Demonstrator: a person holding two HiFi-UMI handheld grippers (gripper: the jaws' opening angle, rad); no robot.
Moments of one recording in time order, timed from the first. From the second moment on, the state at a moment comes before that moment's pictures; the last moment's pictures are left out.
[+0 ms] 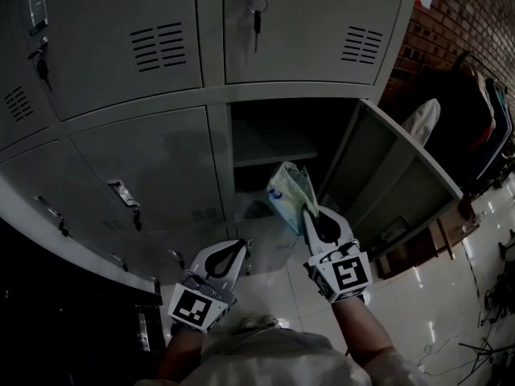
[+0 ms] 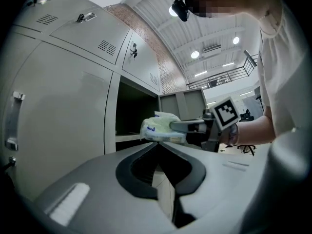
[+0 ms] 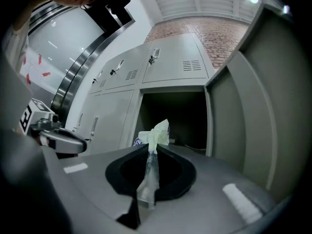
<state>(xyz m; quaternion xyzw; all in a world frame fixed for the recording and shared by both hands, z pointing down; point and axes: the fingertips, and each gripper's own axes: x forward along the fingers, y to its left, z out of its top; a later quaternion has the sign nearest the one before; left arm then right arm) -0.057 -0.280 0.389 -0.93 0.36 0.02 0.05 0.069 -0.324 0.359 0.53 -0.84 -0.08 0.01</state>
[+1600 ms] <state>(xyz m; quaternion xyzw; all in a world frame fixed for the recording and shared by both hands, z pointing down) -0.080 -0.273 0.391 -0.92 0.39 0.04 0.03 0.056 -0.299 0.346 0.52 -0.85 -0.07 -0.01</state>
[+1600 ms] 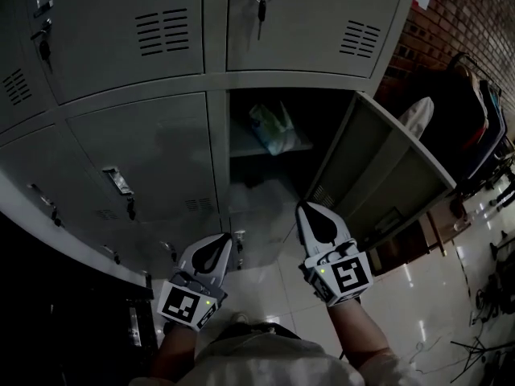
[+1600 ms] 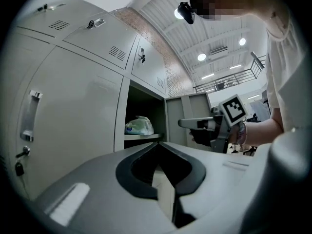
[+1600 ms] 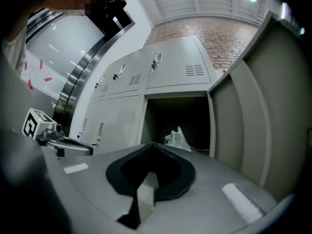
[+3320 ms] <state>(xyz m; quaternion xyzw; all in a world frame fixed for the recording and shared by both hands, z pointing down) -0.042 0.022 0.383 -0.90 0.43 0.01 0.04 0.075 0.019 0.387 0.47 -0.88 -0.02 0.00</state>
